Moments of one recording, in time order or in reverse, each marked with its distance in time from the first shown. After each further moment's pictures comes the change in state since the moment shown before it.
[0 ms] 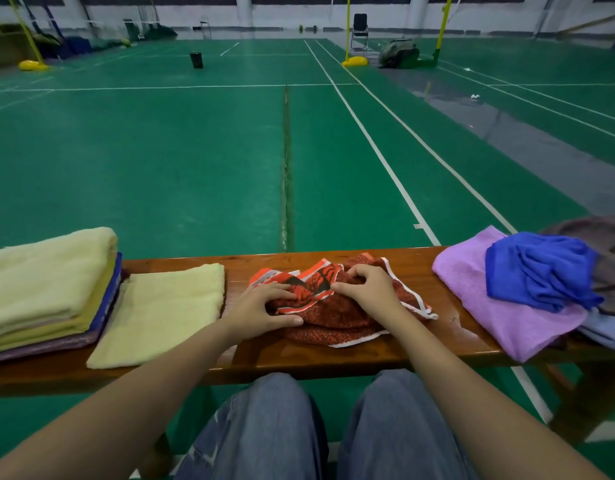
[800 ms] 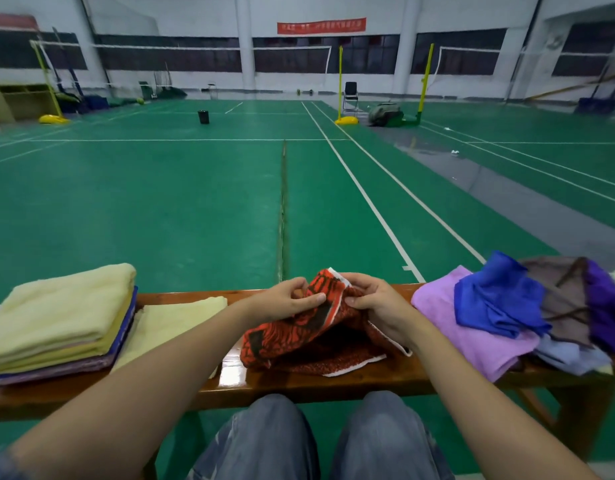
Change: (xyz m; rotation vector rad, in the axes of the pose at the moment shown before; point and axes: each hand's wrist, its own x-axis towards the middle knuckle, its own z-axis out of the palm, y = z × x) left_hand -0.010 0.100 -0.041 -0.258 -0.101 0.020; right_hand -0.039 -0.050 -0.058 0.724 -0.354 -0.059
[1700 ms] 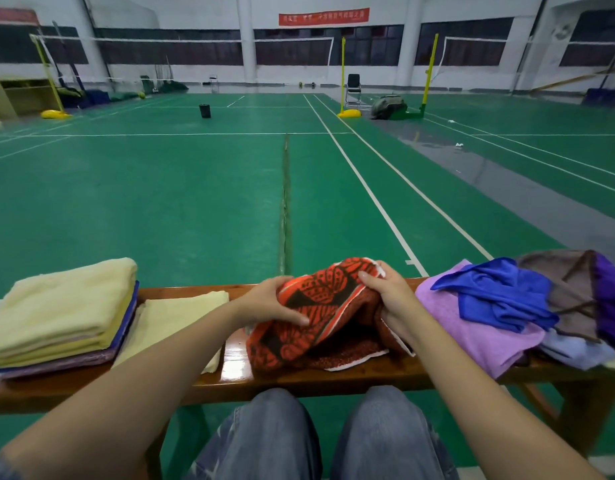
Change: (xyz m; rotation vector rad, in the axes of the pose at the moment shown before) left_hand 0.005 -0.036 -0.014 -0.029 0.034 -0.009; right_hand 0.007 0.006 -0.004 0.110 0.378 -0.014
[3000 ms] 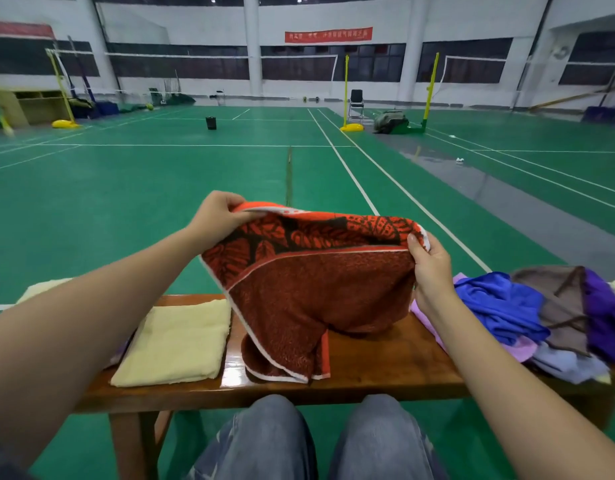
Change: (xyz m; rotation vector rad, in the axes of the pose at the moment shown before) left_hand -0.023 0.083 -0.111 0.247 0.650 0.306; right_hand 0.020 -0.053 -0.027 -0.013 0.288 -0.394
